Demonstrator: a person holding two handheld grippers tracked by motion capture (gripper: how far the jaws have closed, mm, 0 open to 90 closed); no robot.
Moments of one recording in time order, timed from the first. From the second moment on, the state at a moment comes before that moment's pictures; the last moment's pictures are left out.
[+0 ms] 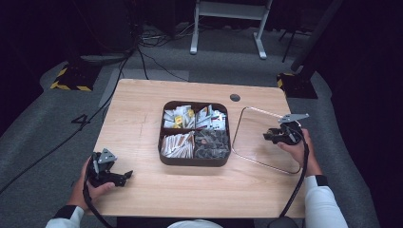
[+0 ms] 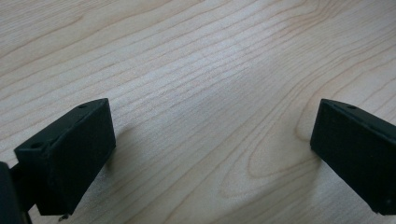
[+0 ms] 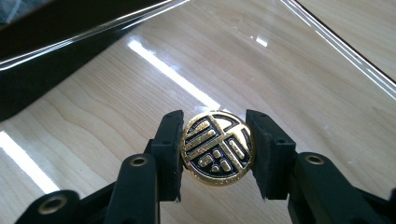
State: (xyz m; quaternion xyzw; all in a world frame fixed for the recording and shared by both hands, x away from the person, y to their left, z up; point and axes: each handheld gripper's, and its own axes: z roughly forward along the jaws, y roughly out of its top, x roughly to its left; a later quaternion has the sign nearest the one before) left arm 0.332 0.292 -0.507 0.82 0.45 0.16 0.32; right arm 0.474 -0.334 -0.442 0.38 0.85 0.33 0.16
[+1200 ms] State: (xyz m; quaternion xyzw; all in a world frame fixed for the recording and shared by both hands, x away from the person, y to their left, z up) left arm 0.332 0.293 -0.507 0.82 0.45 0.16 0.32; right arm 0.484 -0.332 -0.478 0.40 0.84 0.34 0.14
